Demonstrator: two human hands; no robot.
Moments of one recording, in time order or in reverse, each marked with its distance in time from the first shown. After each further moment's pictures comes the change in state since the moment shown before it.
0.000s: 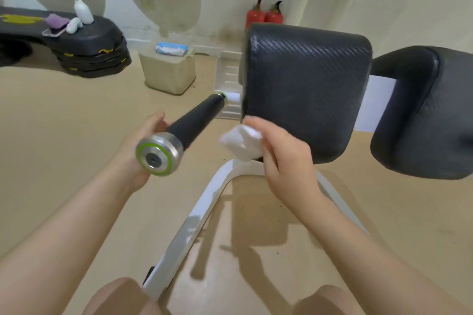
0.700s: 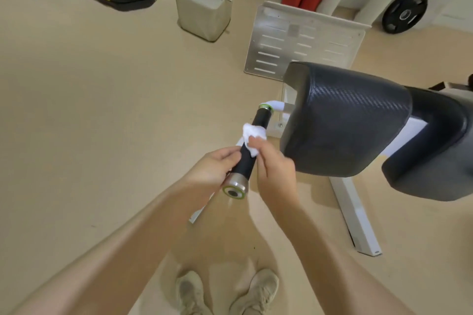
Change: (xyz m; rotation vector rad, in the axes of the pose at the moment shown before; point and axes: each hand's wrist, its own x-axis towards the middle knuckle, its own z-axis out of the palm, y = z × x) left_hand -0.081 0.091 0.015 0.067 -0.157 -0.411; right_hand 0.070 -0.101 0.014 0.184 -0.381 0.661
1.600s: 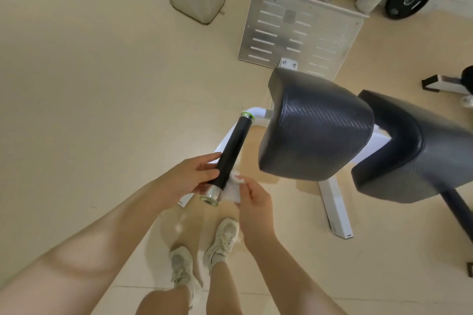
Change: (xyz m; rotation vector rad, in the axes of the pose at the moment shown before) left_hand -0.004 0.025 -0.013 0.165 -0.089 -0.138; right_hand -0.033 -0.028 -0.022 0.350 -0.052 0.609
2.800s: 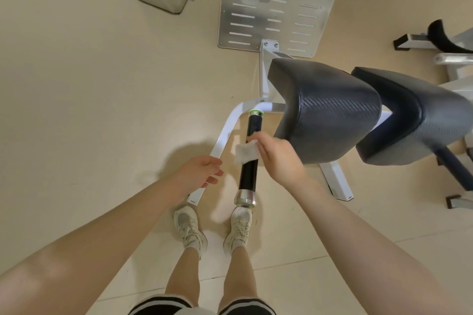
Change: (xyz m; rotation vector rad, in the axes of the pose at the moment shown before) left_hand 0.005 0.026 -0.056 0.234 -0.049 -0.131; right_hand 0.064 -0.060 0.001 -0.840 -0.089 -0.469
